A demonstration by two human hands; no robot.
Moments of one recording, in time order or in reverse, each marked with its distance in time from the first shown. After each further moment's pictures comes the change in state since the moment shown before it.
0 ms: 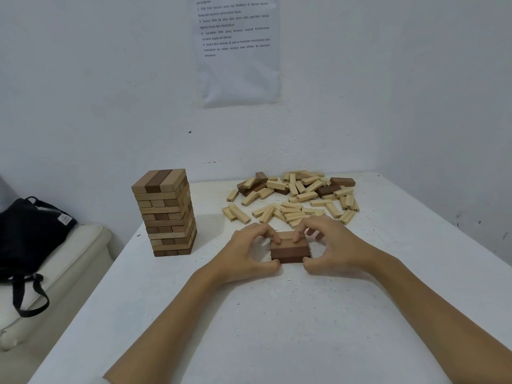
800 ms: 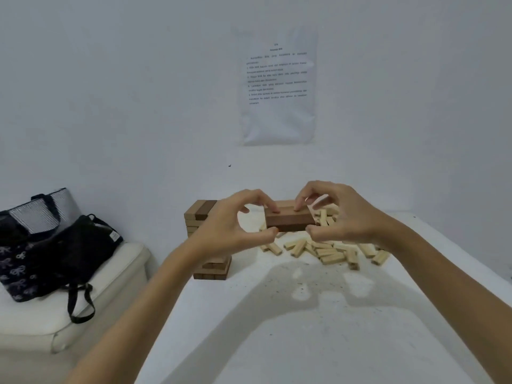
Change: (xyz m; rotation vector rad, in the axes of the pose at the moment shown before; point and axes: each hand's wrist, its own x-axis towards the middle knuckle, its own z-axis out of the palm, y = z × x) left_hand -0.031 0.066 -0.117 0.084 0.305 0.179; right_hand 0.045 -0.099 -0.061 0.104 0.052 -0.349
